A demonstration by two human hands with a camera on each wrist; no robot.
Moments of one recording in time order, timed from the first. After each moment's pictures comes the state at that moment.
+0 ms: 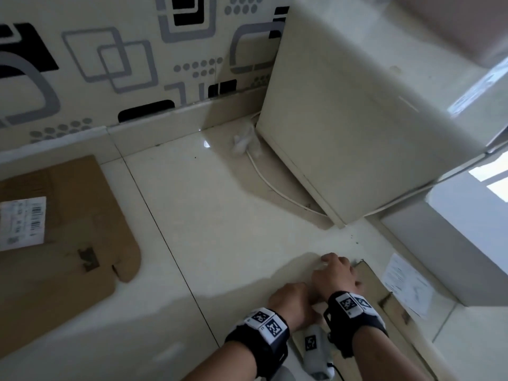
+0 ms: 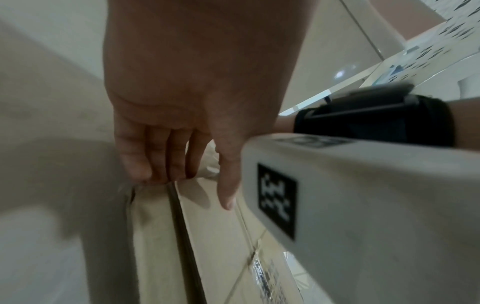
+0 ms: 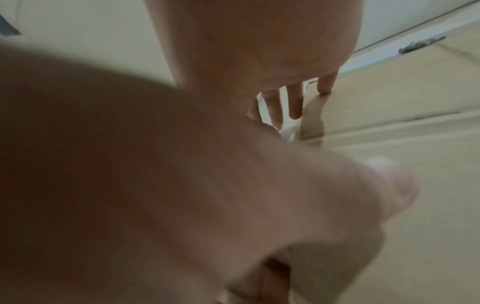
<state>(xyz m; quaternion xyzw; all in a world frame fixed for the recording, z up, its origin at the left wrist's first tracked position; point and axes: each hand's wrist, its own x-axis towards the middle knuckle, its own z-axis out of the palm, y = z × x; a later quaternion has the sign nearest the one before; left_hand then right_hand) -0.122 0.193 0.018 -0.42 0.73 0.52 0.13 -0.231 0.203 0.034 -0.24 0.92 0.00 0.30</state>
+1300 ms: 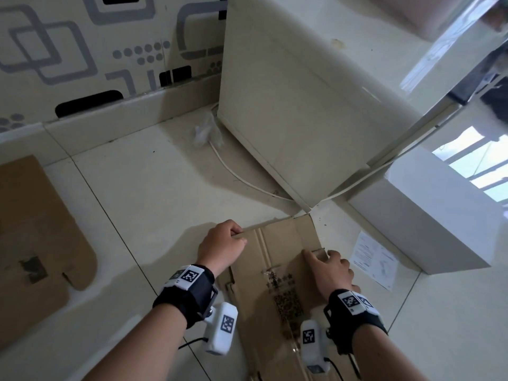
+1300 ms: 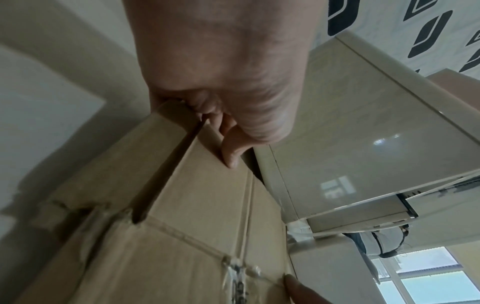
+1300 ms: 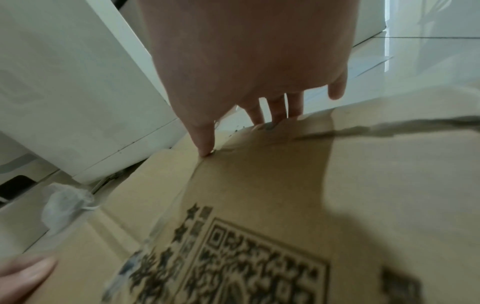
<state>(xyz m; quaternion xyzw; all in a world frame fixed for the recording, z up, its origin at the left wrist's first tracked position) -0.093 0.111 -0.008 -0.57 0.65 0.50 -0.07 -0.282 0.249 0.025 -0.13 0.94 -0.07 0.29</state>
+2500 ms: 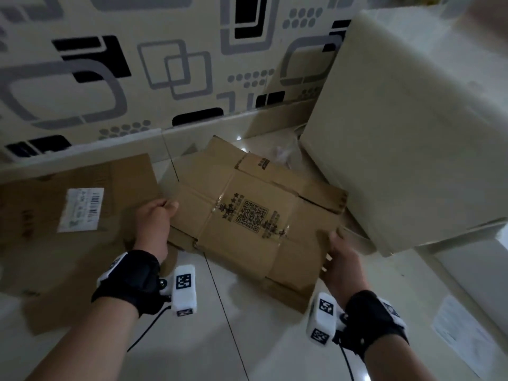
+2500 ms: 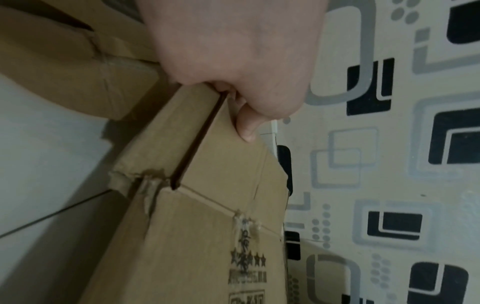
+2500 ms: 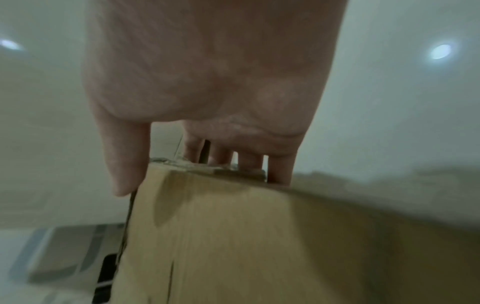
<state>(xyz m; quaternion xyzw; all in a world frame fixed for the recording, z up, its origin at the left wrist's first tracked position) 0.114 0.017 0.020 -0.71 0.24 0.50 -0.44 -0.212 0.138 0.014 -0.11 0.63 -0.53 0.57</state>
